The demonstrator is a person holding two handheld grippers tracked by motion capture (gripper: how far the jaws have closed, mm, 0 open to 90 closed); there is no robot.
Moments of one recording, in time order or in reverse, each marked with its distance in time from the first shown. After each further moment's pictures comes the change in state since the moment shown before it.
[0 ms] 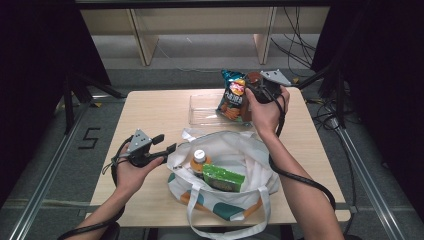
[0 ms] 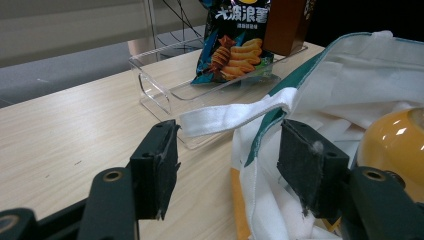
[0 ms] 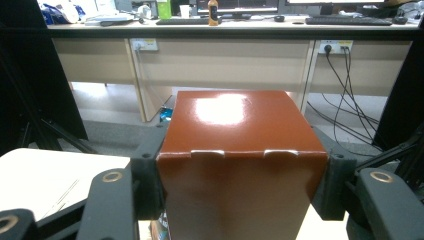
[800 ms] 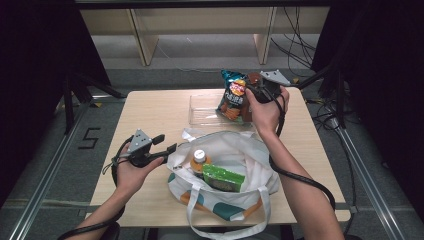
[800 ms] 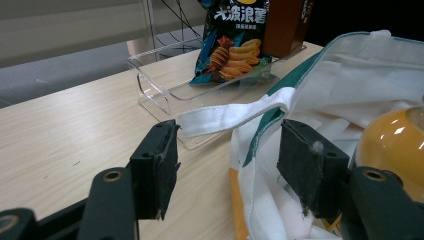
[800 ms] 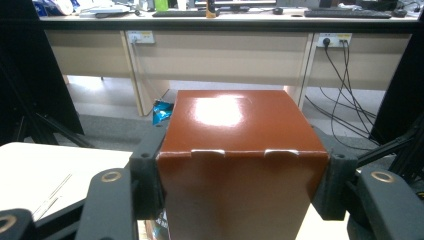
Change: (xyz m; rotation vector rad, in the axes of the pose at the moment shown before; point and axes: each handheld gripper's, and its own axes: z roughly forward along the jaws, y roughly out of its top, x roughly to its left) left arm -0.001 0.000 0.001 -0.007 -0.009 0.003; right arm -0.002 -0.003 0.005 0.022 -0.009 -0.008
